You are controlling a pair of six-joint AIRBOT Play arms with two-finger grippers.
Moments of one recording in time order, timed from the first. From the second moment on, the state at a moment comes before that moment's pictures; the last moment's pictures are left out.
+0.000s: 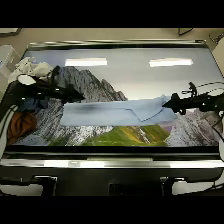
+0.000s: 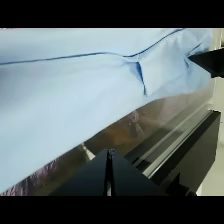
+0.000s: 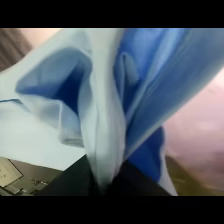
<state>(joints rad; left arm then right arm) -0.05 -1.59 1.38 0.59 -1.25 -1.34 -0.38 -1.62 1.27 -0.75 1.31 1.33</state>
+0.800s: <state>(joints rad) -0.77 -1.94 1.42 0.04 -0.44 -1.42 -0.13 -1.12 1.27 -0.66 1.42 1.59</state>
